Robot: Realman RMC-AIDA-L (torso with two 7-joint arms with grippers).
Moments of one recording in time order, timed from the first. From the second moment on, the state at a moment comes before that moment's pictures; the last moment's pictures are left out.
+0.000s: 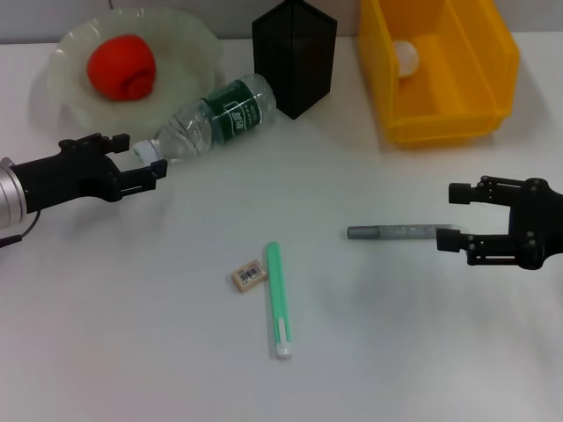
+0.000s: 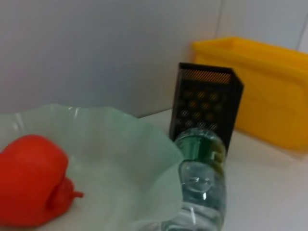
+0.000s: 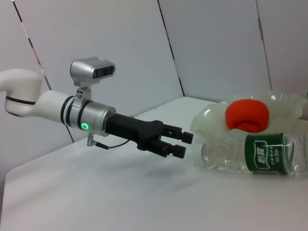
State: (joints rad) left arm -0.48 -2.02 0.85 0.53 1.80 1.12 -1.30; right arm 0.40 2.01 -0.70 -0.71 -1.96 -1.71 1.37
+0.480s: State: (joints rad) left arm -0.50 -2.04 0.85 0.54 1.85 1.03 -1.29; right arm 0.40 2.02 -0.70 -0.71 -1.96 -1.72 1.37
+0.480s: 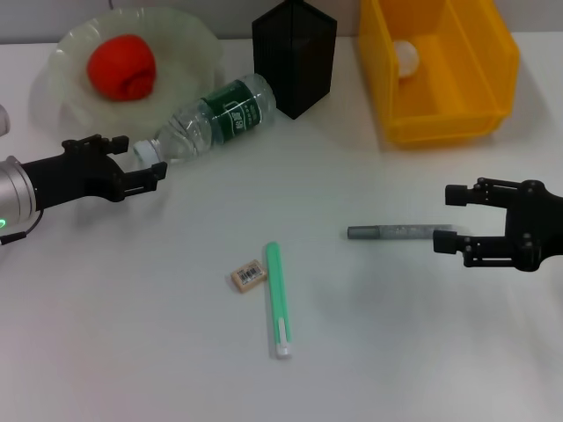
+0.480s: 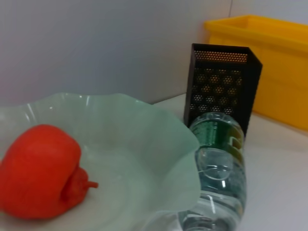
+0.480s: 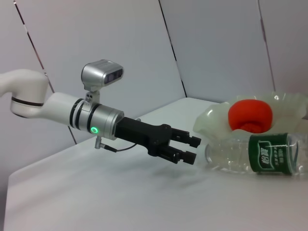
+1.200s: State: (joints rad) left arm -0.52 -2.05 0.88 0.53 1.85 0.97 -1.27; right arm 0.40 2.02 -0.70 -0.72 -1.96 -1.73 1.38
